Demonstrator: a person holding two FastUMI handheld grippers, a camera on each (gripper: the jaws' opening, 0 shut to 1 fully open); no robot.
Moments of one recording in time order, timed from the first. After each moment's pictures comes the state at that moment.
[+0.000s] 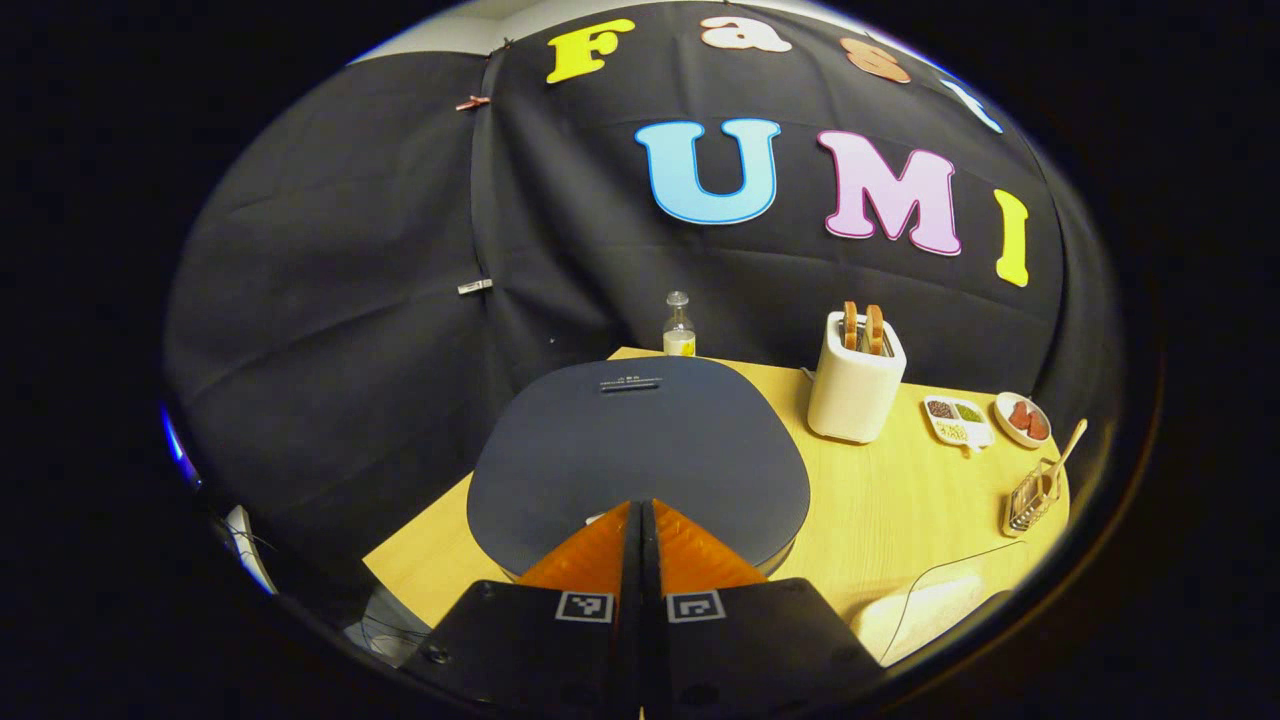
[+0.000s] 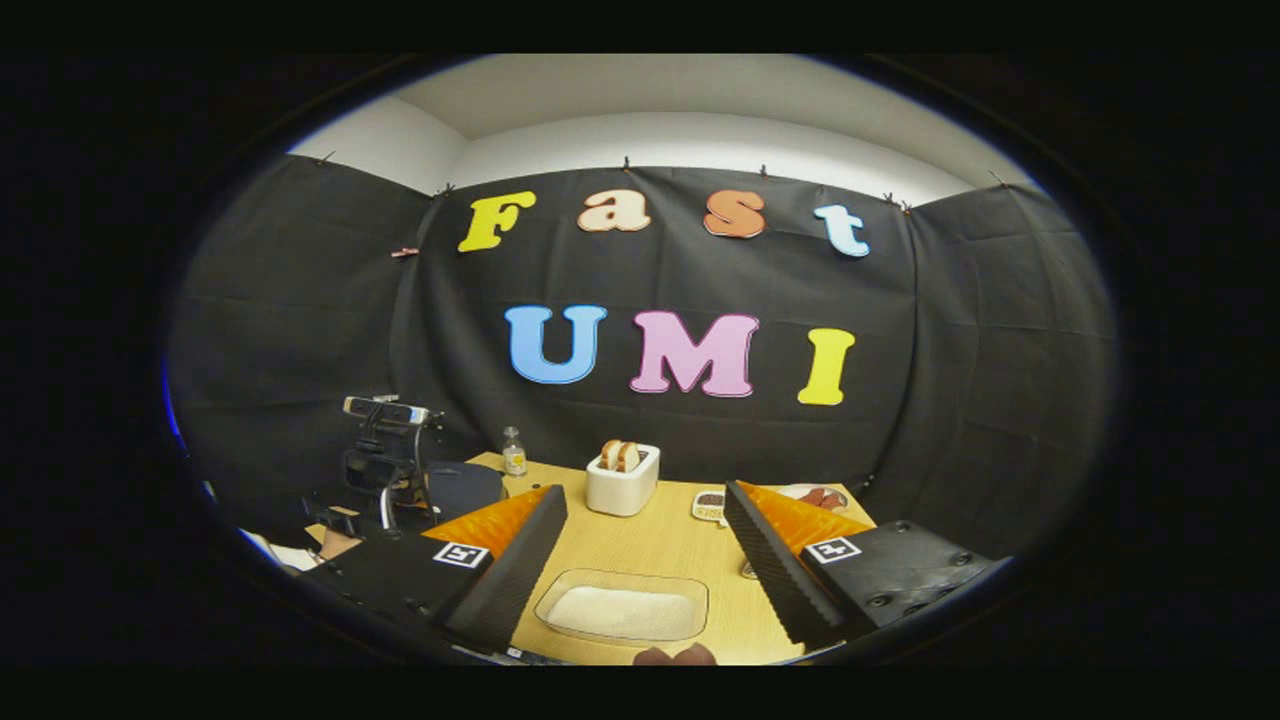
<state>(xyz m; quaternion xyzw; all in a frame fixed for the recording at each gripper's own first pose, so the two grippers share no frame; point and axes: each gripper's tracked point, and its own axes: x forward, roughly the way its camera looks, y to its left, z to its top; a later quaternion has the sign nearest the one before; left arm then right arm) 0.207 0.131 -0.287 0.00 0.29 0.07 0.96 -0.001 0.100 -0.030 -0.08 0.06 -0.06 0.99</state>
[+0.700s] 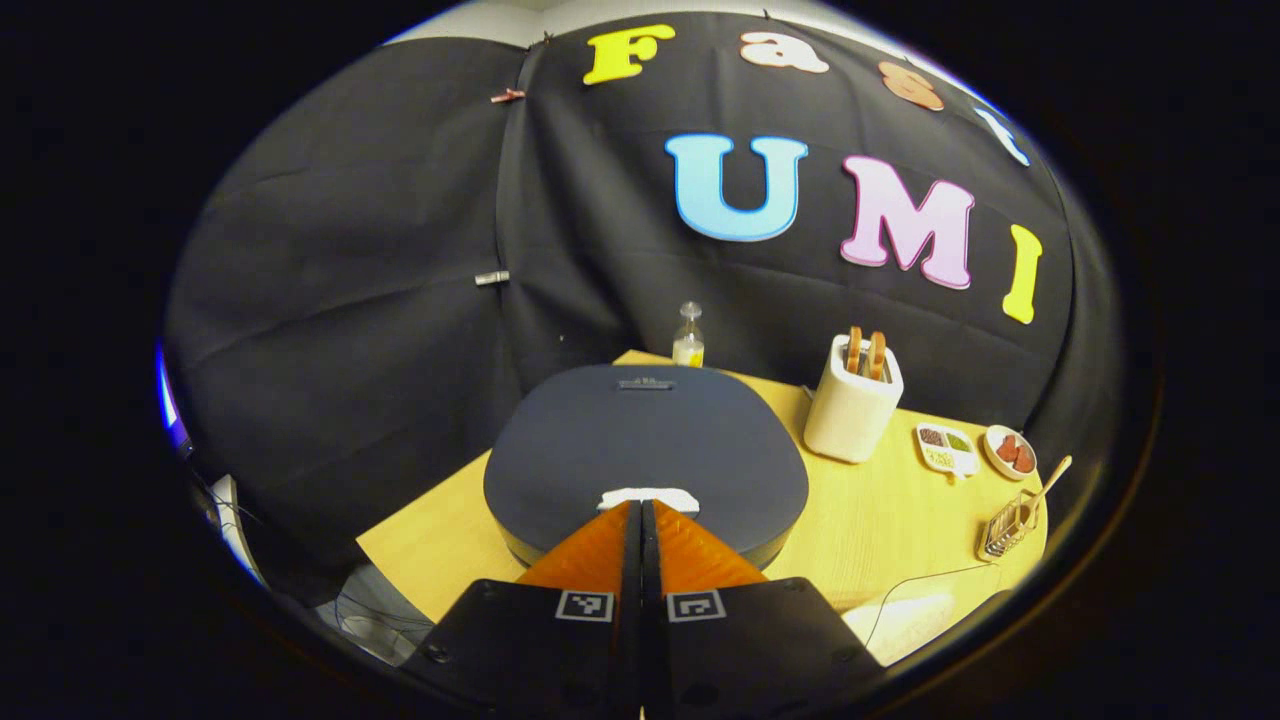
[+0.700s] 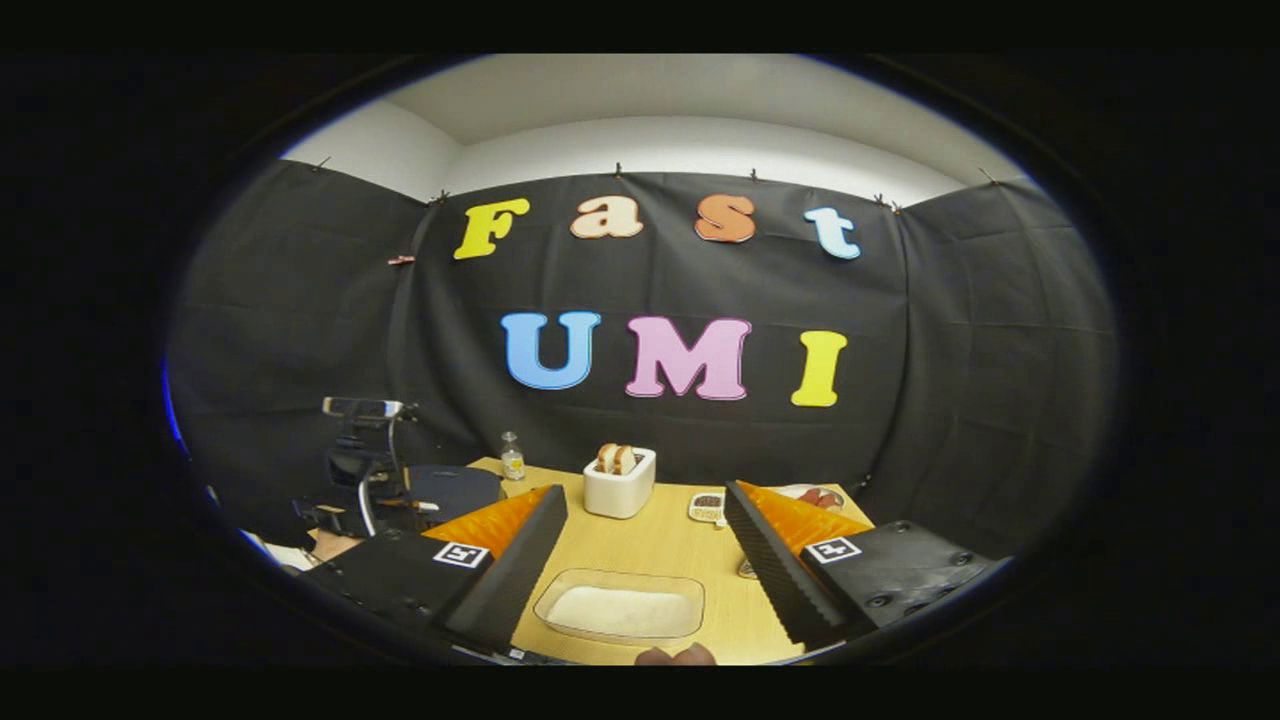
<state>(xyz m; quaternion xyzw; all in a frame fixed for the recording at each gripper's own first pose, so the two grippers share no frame) 0.193 0.137 -0.252 -0.04 0.25 0.07 0.97 -0.015 0.093 -0.021 -0.08 0.04 -0.07 0.99</state>
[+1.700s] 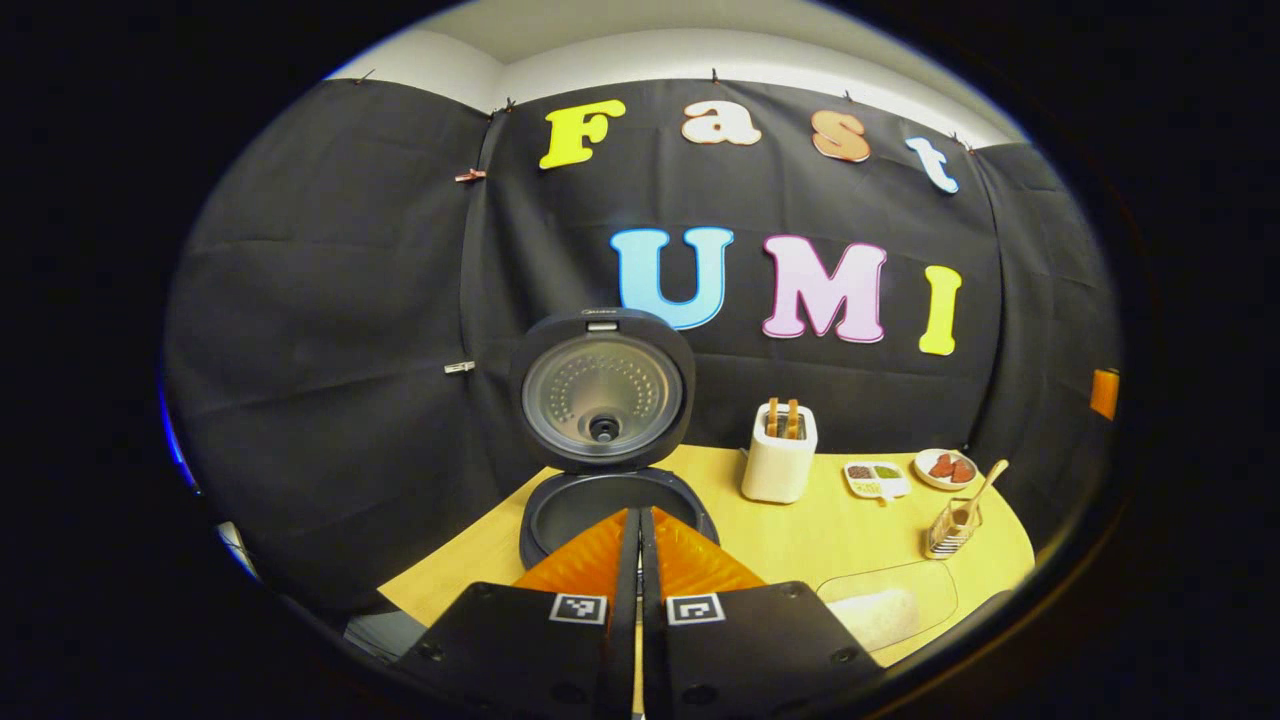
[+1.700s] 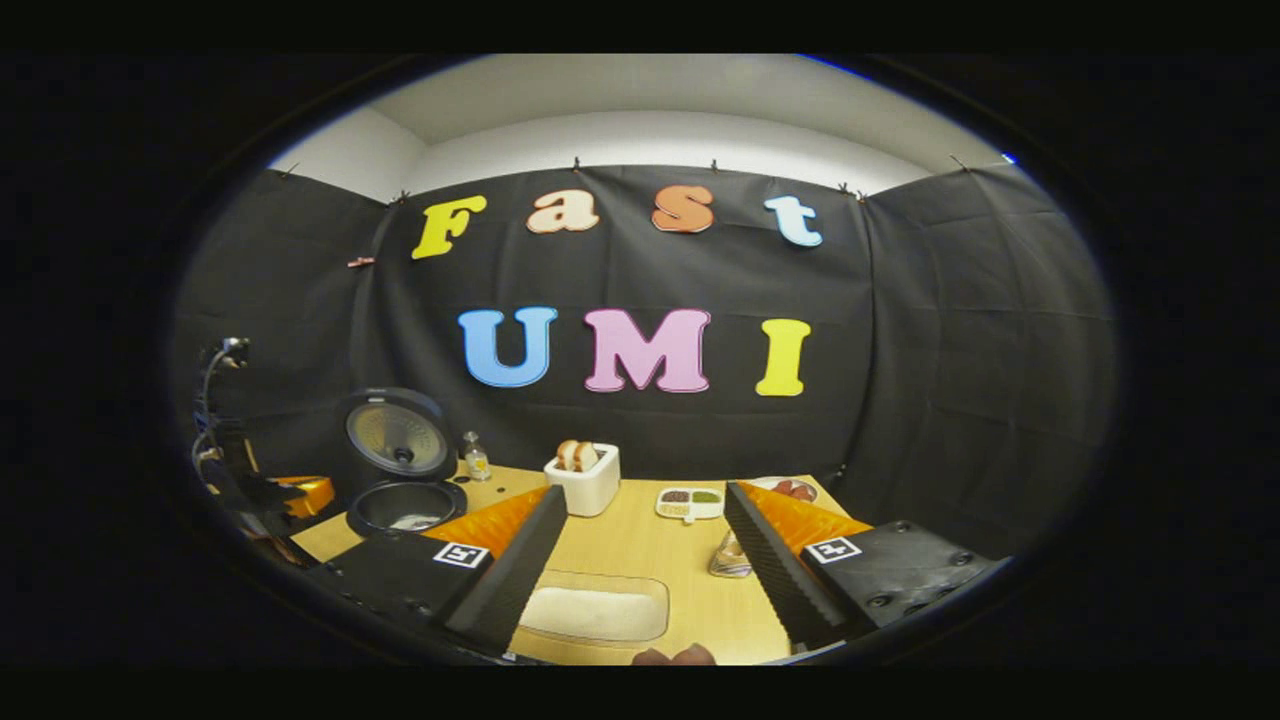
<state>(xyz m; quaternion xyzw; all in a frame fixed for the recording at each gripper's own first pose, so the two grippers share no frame) 0.123 0.118 -0.160 -0.03 0.15 -0.01 0.99 -0.006 0.029 -0.031 -0.07 0.05 -0.12 0.99</state>
